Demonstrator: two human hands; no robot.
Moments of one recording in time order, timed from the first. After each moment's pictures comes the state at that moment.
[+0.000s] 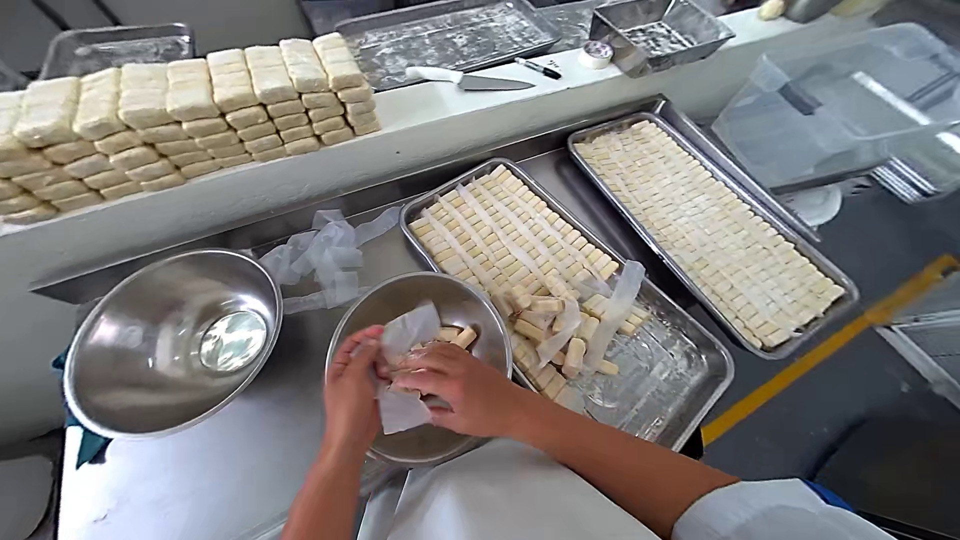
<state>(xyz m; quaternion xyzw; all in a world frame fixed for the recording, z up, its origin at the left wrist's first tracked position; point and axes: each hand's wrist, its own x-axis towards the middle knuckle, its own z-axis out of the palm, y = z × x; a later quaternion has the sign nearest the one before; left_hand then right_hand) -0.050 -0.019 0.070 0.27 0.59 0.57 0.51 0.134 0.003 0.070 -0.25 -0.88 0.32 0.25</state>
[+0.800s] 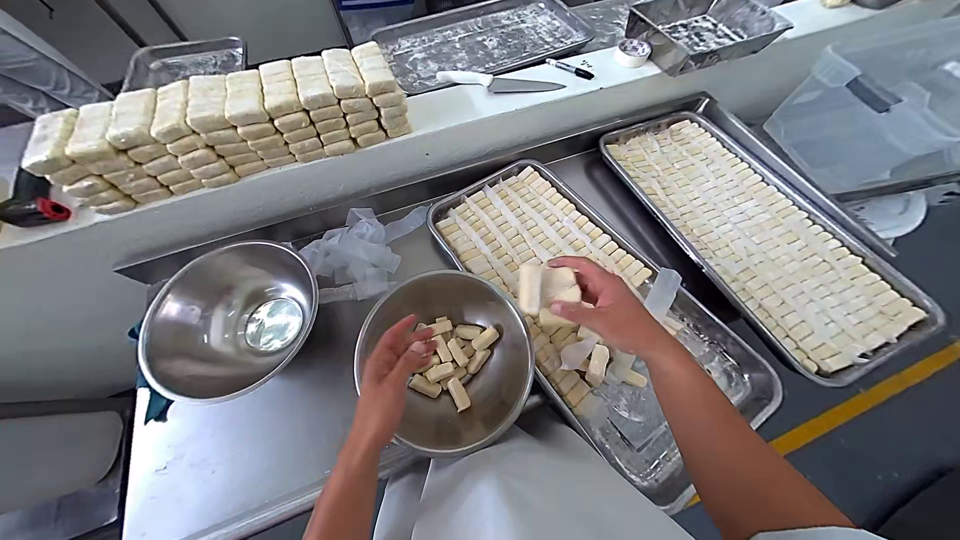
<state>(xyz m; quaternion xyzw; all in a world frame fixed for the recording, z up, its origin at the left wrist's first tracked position) -0.060 -0.031 0.071 0.41 0.56 0.48 0.54 0.258 0.070 0.109 -0.46 -0.66 0.50 0.32</state>
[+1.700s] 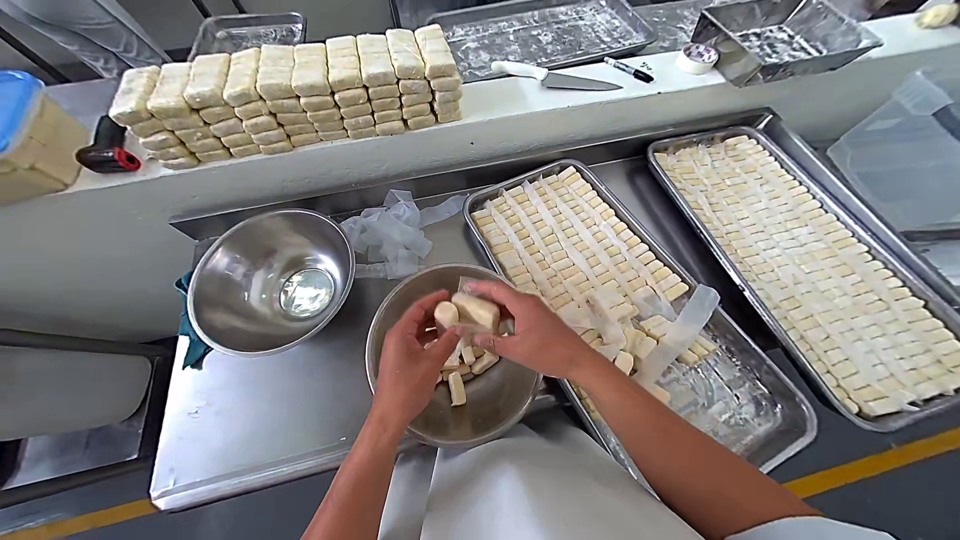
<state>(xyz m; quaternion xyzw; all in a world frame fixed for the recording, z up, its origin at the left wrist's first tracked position) -0.060 -0.038 0.111 0.48 0.60 0.49 0.42 0.131 0.043 0.120 -0.35 -0.76 0.50 0.22</state>
